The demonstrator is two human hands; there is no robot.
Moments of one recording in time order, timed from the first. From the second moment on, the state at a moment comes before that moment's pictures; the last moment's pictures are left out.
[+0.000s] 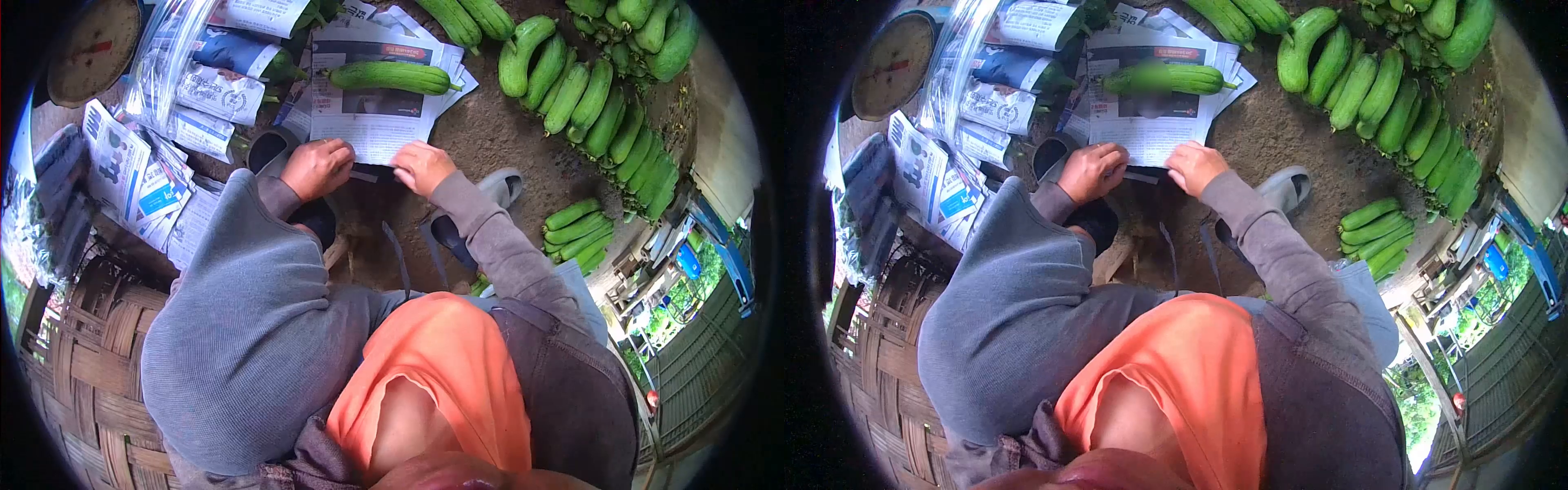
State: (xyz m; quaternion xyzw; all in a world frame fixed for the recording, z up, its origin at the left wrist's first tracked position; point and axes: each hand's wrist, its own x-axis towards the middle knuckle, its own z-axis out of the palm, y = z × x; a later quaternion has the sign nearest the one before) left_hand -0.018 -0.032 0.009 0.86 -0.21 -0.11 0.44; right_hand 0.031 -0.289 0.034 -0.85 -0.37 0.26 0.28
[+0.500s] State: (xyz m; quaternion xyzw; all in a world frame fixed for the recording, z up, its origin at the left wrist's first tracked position) left_hand -0.024 -0.033 0.001 0.87 -0.31 -0.13 0.35; right_hand 0.126 -0.261 0.018 -0.93 -0.31 0.09 0.18
